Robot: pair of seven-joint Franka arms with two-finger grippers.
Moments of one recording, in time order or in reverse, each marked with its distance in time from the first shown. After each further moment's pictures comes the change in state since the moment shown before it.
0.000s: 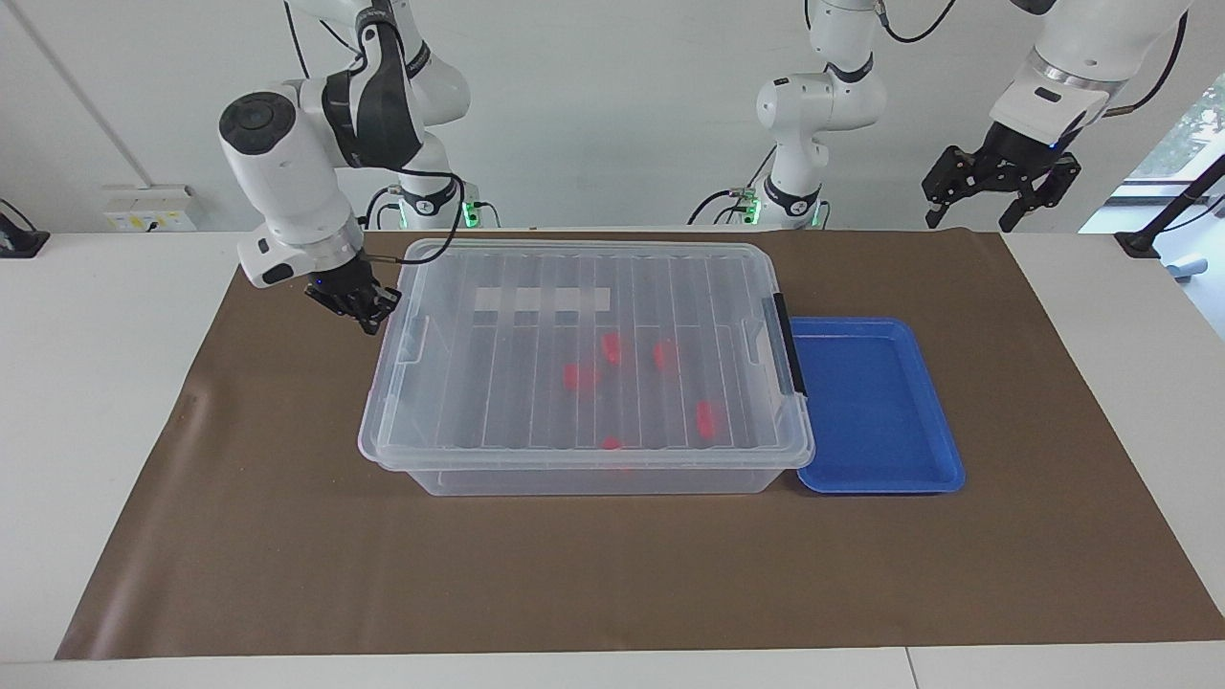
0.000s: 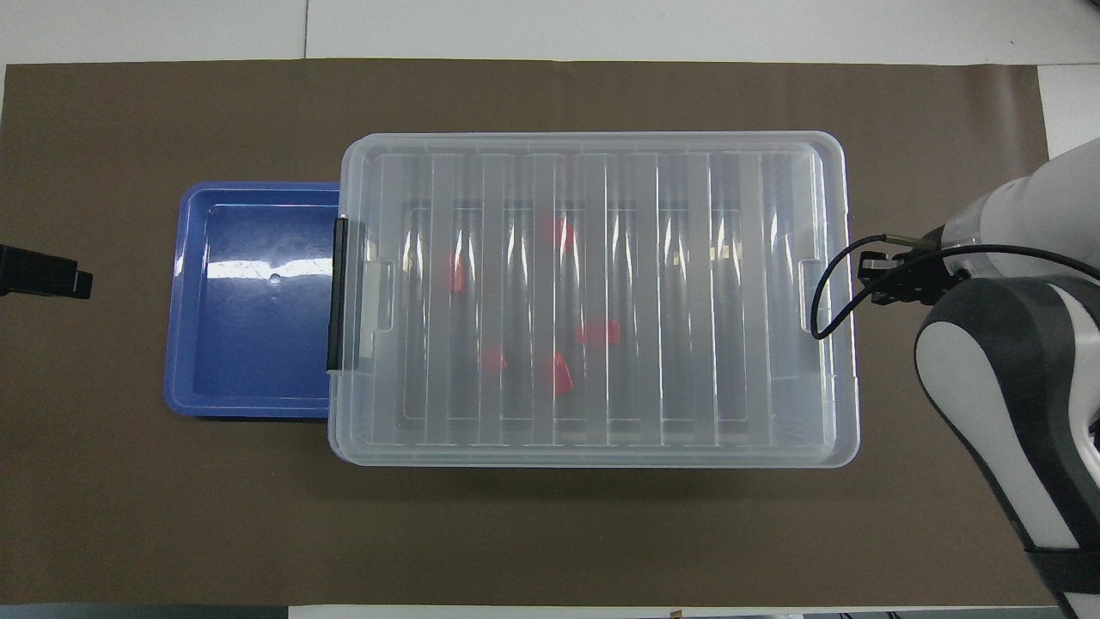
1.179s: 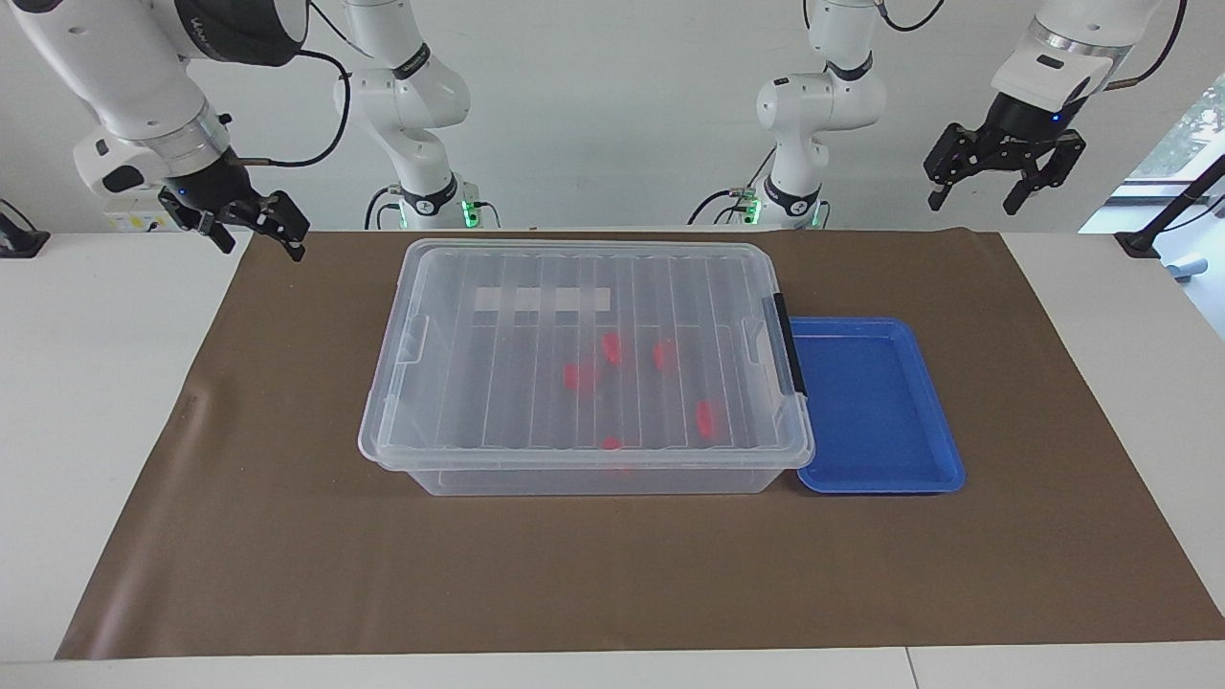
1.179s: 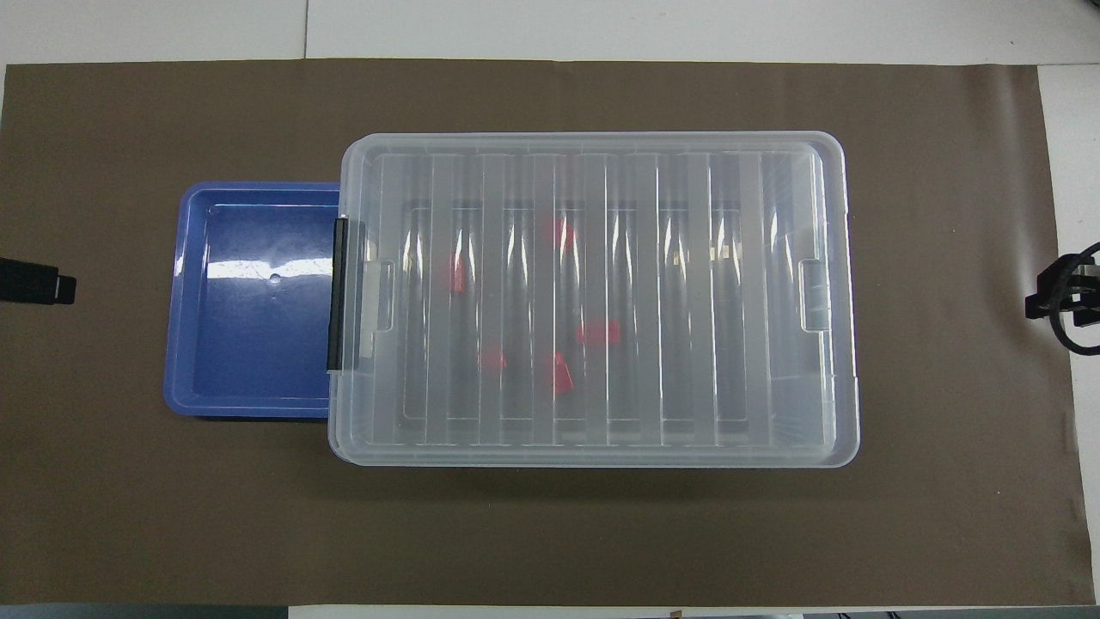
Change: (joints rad) left arm 0.000 -0.035 -0.005 -0.002 0.000 0.000 0.000; right arm -0.175 -0.021 0.011 0.231 0.004 -0.279 -0.265
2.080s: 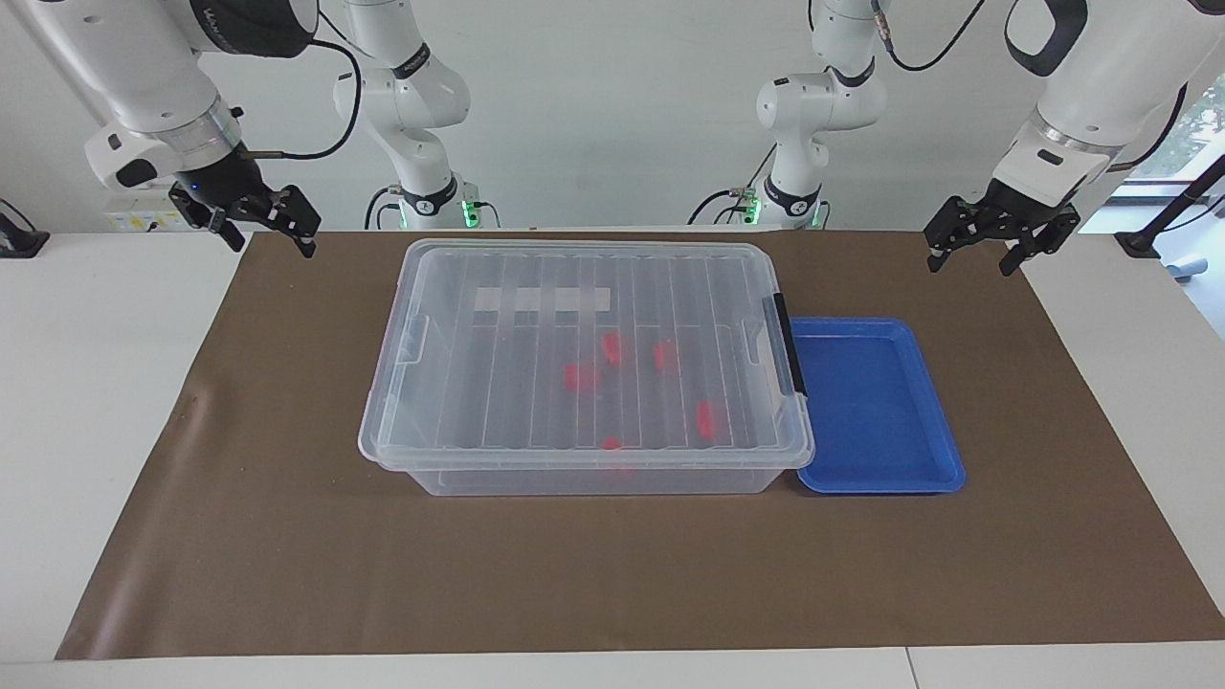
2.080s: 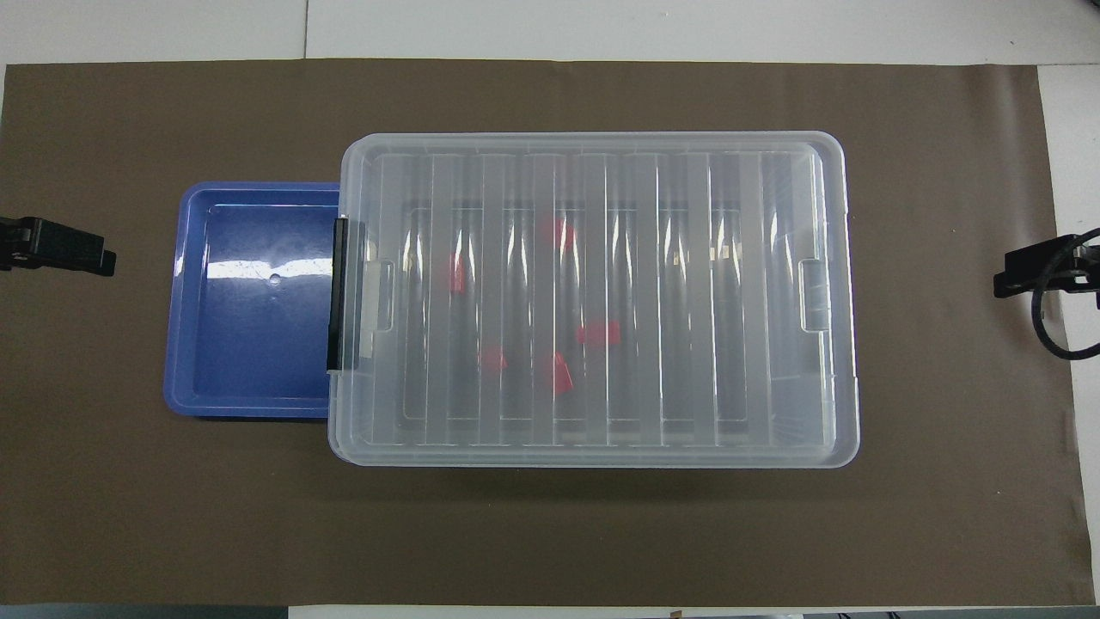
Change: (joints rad) left arm 0.003 0.144 0.011 0.026 0.000 0.066 0.000; right arm 0.006 -0.014 0.013 -0.002 0.009 0.004 0.000
